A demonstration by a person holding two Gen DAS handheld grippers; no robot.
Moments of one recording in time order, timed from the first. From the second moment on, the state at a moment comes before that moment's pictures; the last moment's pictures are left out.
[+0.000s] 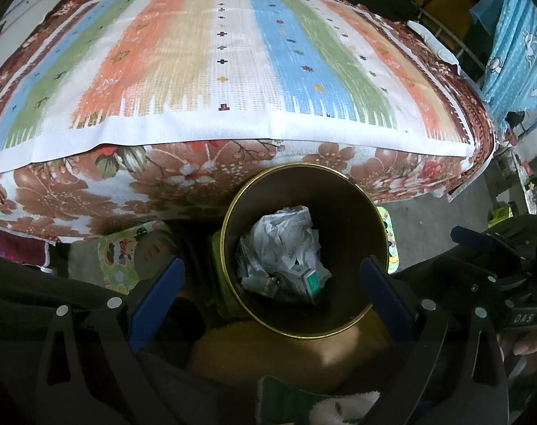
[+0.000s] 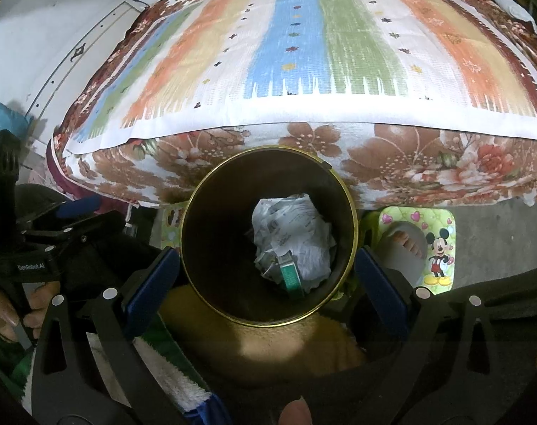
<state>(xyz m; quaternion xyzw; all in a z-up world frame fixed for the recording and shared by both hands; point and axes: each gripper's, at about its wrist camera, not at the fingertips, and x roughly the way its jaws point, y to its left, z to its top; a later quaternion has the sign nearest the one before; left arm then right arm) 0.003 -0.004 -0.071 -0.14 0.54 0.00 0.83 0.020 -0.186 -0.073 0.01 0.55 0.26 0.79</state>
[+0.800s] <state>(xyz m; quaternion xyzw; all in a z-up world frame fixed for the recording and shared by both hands) 0.003 -0.004 -0.071 -0.14 0.54 0.00 0.83 0.021 -0.186 -0.075 0.01 0.56 0.26 0.79</state>
